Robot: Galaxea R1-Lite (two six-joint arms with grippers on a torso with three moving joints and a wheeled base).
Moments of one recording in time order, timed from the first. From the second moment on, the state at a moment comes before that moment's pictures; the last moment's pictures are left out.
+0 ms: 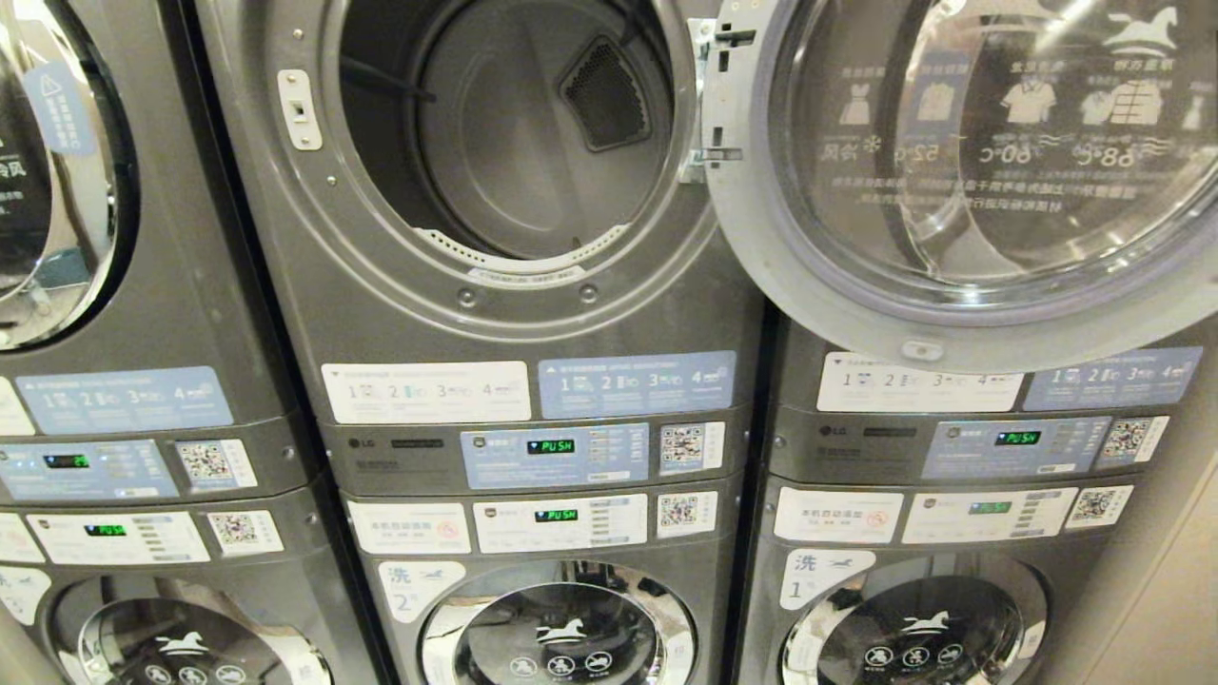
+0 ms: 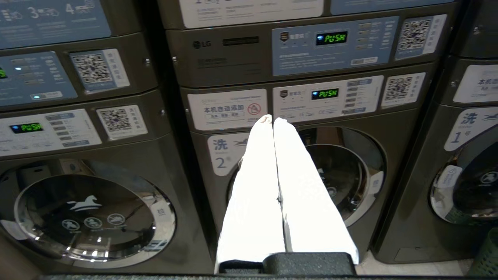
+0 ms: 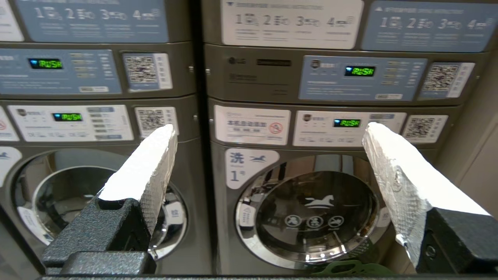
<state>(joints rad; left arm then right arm) 0.00 0.00 -0.03 0.08 -0.04 0.09 0.00 0.00 0.00 0.00 0.01 -0.02</state>
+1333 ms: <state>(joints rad) 0.00 0.00 -0.03 0.08 -0.04 0.09 0.00 0.00 0.00 0.00 0.00 -0.01</state>
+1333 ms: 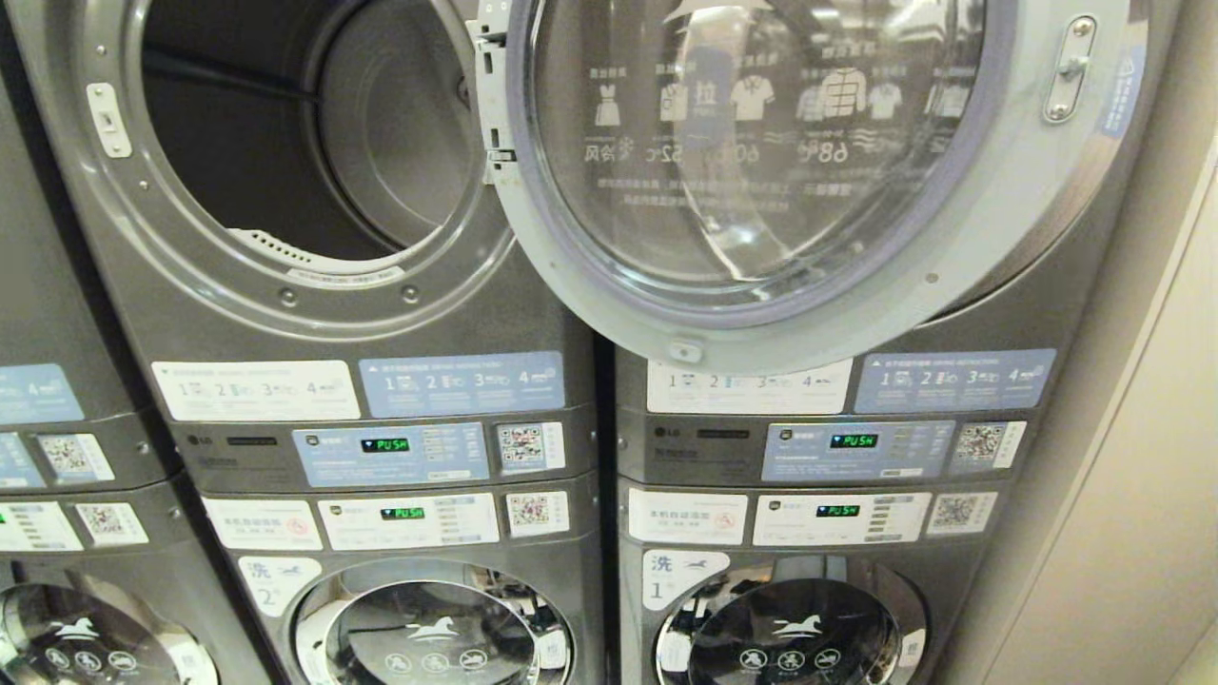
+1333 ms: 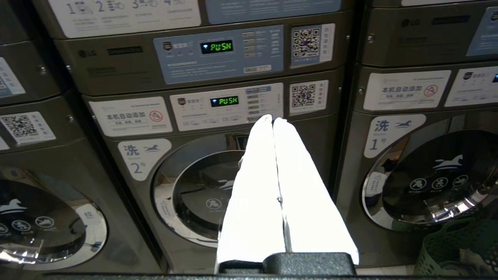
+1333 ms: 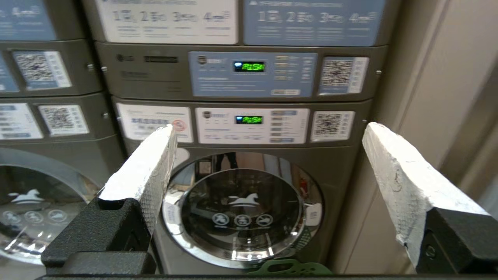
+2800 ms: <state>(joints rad) 0.00 0.00 -0.03 0.08 -0.04 0.08 0.00 0.00 0.00 0.00 0.00 -0.01</state>
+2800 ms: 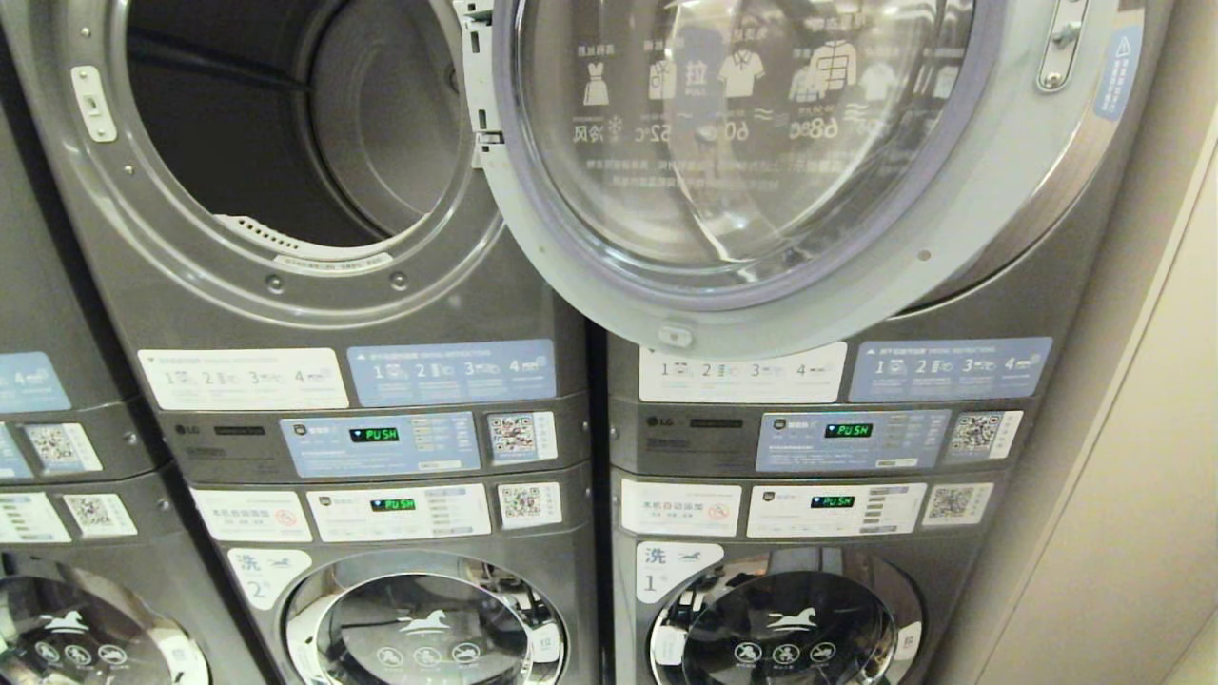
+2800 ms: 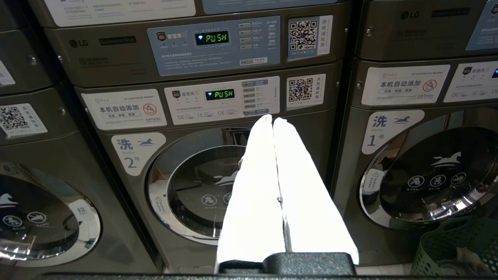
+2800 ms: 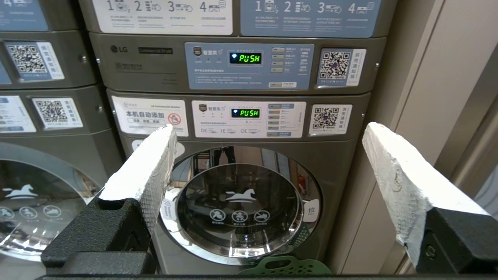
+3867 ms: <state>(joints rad) 0.00 0.00 -0.03 0.08 -0.03 0.08 0.00 0.00 0.00 0.00 0.00 0.00</state>
